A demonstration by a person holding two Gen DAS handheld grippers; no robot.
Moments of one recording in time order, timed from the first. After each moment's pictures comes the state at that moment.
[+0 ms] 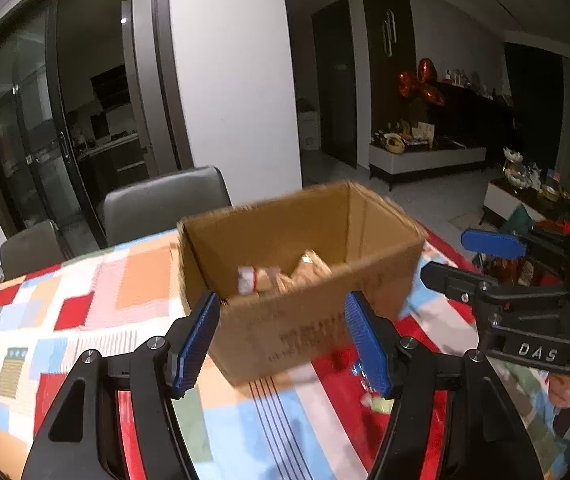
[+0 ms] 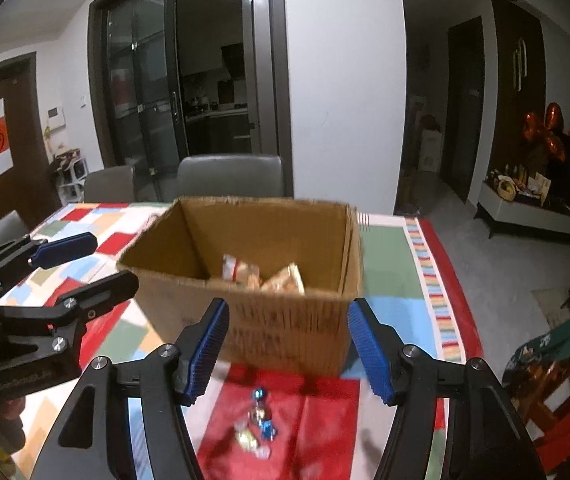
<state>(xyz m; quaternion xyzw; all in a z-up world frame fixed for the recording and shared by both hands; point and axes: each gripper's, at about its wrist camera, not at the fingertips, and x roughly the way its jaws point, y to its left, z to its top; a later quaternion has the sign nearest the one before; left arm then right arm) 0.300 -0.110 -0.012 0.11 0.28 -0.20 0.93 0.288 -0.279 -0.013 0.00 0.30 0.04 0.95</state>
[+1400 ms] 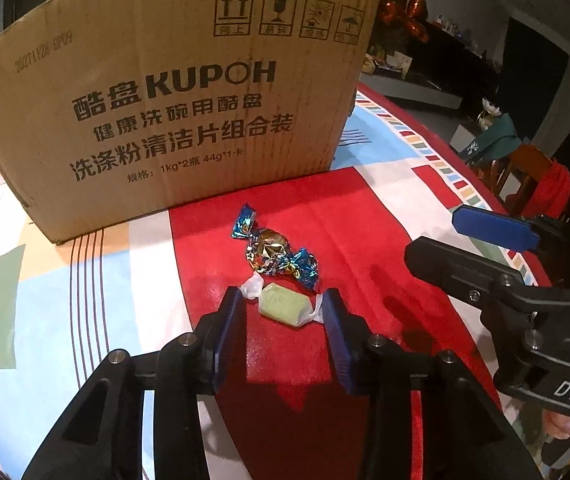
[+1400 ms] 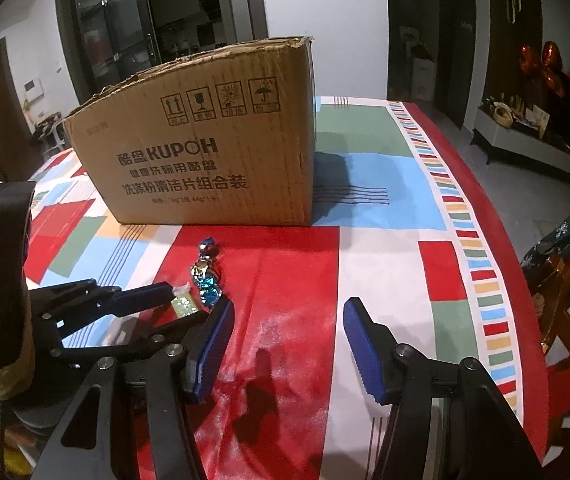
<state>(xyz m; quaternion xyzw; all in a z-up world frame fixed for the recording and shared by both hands) 0.295 -0.178 -0.163 0.07 0.44 -0.26 0.86 0.256 -0.316 -0.126 0.03 0.41 0.03 0.91</state>
